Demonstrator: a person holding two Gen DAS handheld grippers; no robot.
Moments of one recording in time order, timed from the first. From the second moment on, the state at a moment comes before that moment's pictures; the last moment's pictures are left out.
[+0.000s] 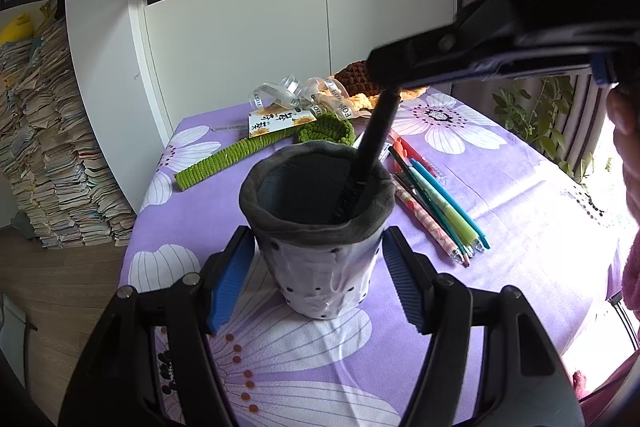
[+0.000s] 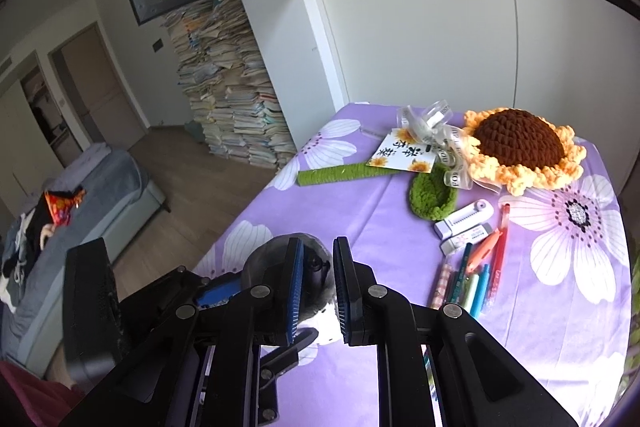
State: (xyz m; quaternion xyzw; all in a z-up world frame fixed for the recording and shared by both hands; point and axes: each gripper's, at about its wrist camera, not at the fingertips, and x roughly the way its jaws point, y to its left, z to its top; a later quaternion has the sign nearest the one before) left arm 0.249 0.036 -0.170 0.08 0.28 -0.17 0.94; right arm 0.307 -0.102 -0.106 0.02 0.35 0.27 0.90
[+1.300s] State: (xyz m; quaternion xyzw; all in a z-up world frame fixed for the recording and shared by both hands) left arm 0.249 0.036 -0.167 0.08 0.28 -0.17 0.94; right arm 0.424 -0.153 -0.201 0.02 0.49 0.09 0.87
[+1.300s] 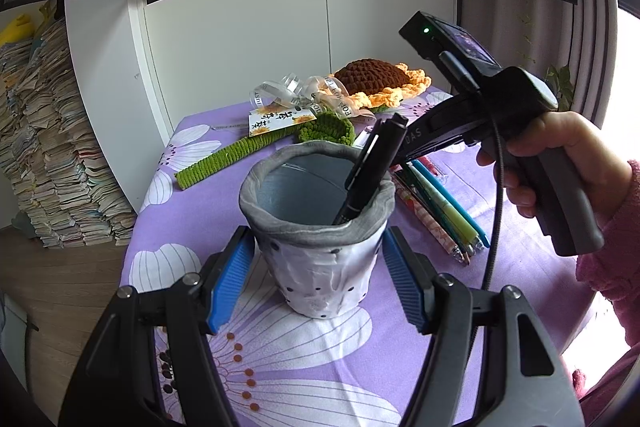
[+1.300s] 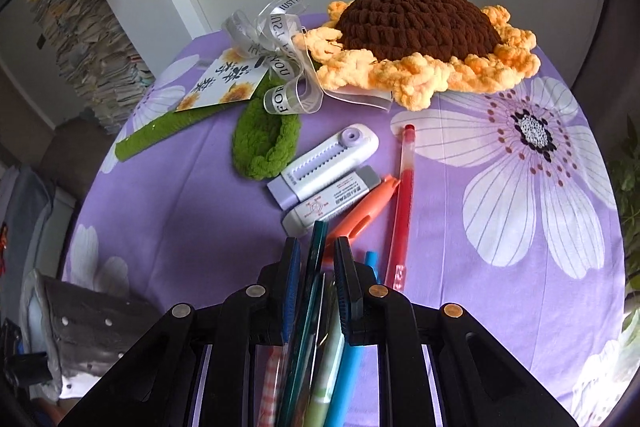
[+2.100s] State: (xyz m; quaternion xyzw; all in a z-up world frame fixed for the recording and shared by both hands) left arm 0.250 0.038 -0.167 0.07 0.29 -0.16 0.94; right arm 0.400 -0.135 -0.177 -0.04 0.49 0.13 0.86
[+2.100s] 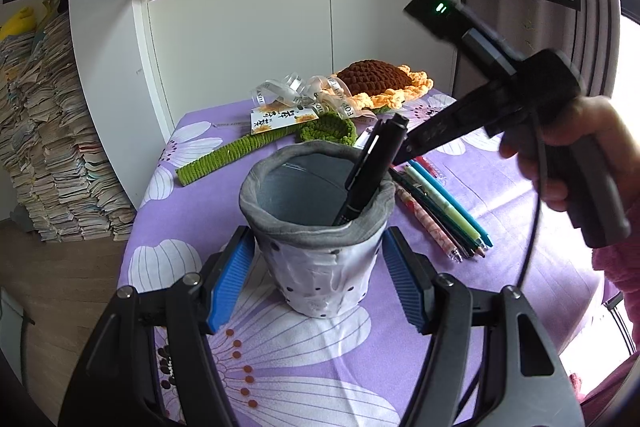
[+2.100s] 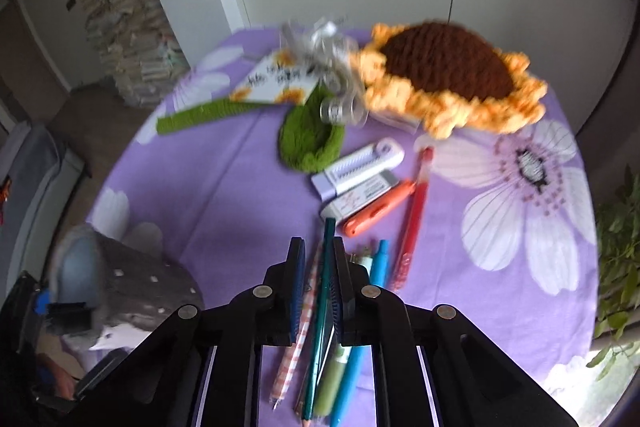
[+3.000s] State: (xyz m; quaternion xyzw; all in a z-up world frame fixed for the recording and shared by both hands) left arm 0.249 0.039 -0.167 0.07 0.29 -0.17 0.94; right arm 0.415 -0.125 -0.209 -0.03 0.53 0.12 0.84
